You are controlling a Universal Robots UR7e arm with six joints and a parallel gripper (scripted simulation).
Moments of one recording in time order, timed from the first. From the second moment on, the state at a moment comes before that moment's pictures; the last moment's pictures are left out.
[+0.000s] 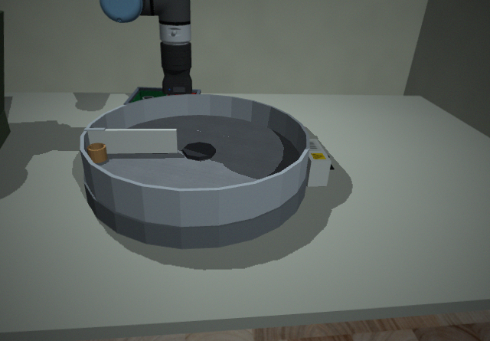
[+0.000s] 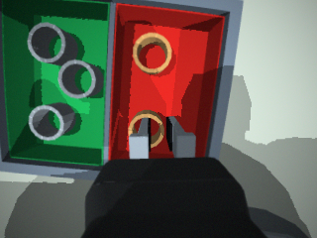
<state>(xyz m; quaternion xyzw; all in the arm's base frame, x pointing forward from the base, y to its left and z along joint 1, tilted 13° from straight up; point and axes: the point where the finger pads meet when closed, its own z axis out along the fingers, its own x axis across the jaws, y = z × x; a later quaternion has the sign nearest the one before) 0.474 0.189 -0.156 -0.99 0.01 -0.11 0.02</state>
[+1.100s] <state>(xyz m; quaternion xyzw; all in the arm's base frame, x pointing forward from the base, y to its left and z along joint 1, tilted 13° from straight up) 0.472 0.189 -0.147 -0.99 0.01 -0.11 0.02</state>
